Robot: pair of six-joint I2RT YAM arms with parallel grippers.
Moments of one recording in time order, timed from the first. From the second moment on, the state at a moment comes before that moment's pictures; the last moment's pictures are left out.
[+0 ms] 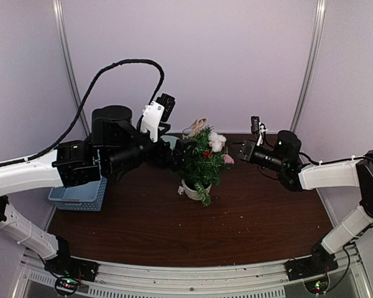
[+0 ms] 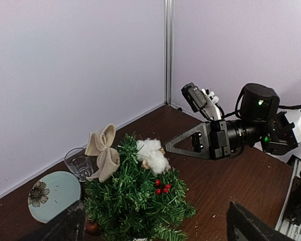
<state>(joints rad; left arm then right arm) -1.15 1.33 1.23 -0.08 -0.34 -0.06 0.48 1.49 0.72 0.78 -0.49 0.73</state>
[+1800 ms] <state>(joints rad) -1.11 1.35 1.24 -0.16 -0.40 -0.06 0.56 1.49 0.91 0.32 -0.45 0.42</state>
